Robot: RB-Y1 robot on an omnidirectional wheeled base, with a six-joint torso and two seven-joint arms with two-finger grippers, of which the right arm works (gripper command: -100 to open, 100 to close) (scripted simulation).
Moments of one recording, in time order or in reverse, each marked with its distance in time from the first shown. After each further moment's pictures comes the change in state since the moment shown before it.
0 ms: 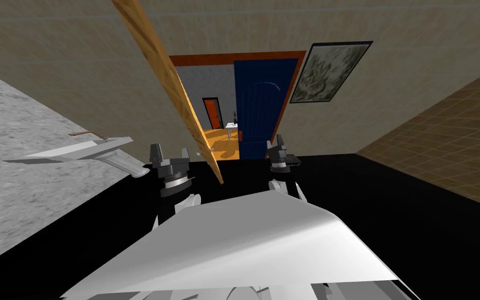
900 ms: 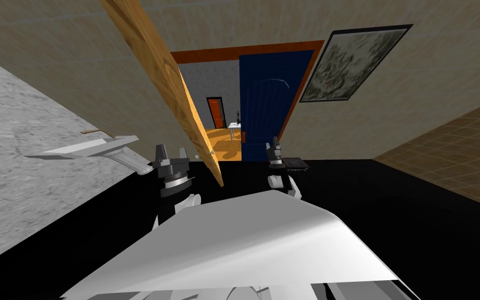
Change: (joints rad) arm -0.139 -0.019 -0.105 0.213 0.001 -0.008 0.057
